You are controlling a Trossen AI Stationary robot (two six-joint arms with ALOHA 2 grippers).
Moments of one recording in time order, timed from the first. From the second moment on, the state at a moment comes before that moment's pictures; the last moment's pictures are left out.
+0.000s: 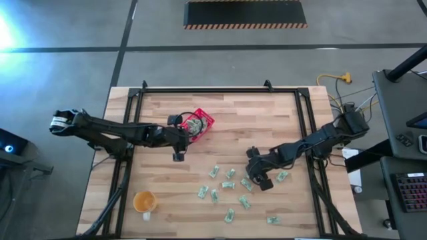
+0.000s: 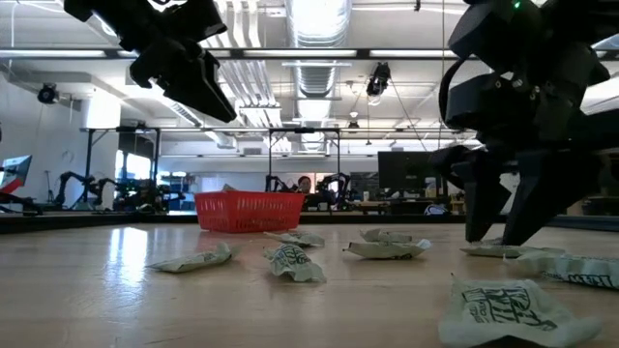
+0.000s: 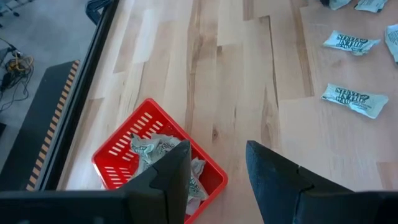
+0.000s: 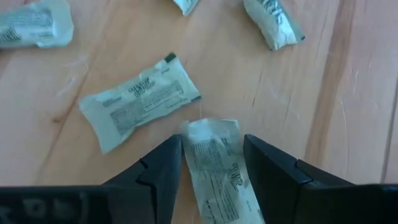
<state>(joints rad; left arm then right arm) -0.08 1.16 0.78 -0.33 -0.36 0.13 0.28 1.57 0.62 -0.09 -0.02 -0.01</state>
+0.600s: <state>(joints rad) -0.08 1.16 0.78 -0.33 -0.36 0.11 0.28 1.58 0.64 -0.07 -0.02 -0.11</state>
